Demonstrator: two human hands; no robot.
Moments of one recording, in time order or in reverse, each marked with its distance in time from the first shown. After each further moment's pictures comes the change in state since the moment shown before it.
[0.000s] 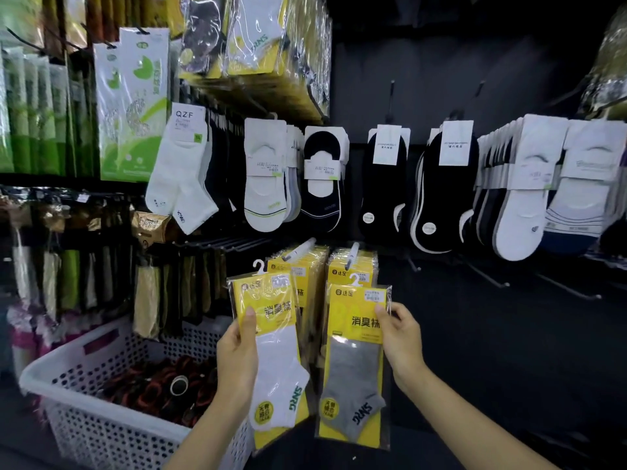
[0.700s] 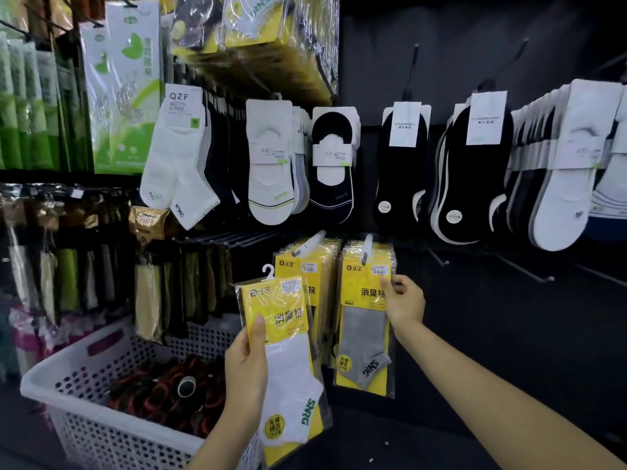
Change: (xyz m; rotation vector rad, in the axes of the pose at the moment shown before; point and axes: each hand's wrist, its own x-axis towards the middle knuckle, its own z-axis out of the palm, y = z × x) left_hand 0.017 -0.030 0.000 -0.025 -0.023 -0.004; right_hand 0.093 0.031 0.034 -0.273 0.182 -0.047
